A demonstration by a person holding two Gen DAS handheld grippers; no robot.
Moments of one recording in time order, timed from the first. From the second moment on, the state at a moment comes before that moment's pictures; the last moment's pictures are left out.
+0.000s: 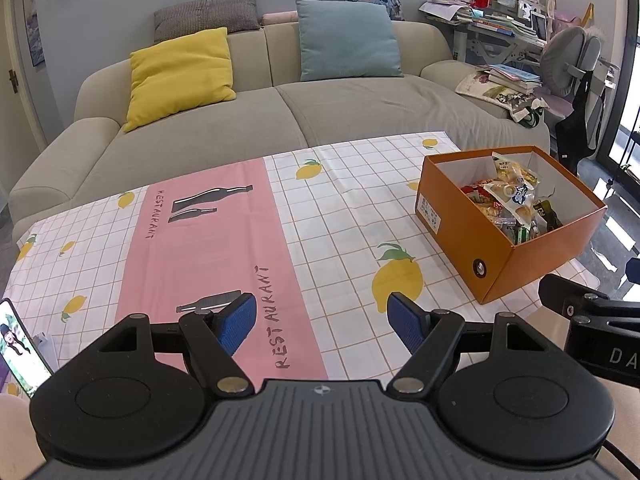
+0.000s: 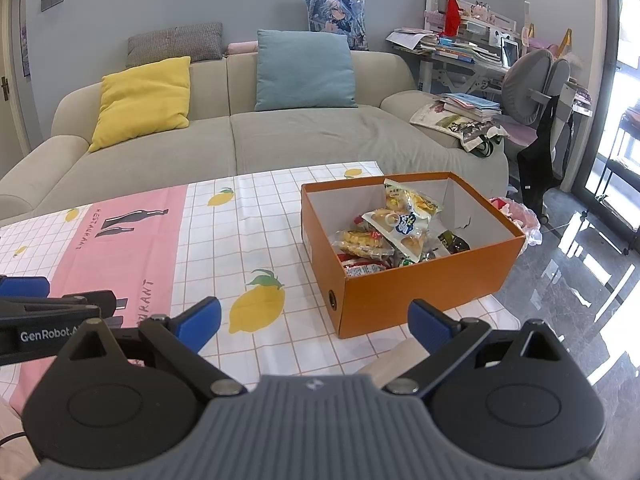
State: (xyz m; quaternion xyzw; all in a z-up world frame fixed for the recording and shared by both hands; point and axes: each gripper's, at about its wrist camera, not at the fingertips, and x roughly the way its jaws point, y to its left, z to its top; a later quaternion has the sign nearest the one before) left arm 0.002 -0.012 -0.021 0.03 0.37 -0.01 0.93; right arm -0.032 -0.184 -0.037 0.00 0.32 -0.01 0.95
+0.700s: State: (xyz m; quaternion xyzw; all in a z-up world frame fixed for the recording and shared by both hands) left arm 0.000 -0.014 -0.019 0.03 0.37 -0.01 0.93; right arm -0.032 -0.186 -0.042 0.00 0.33 0.00 0.94
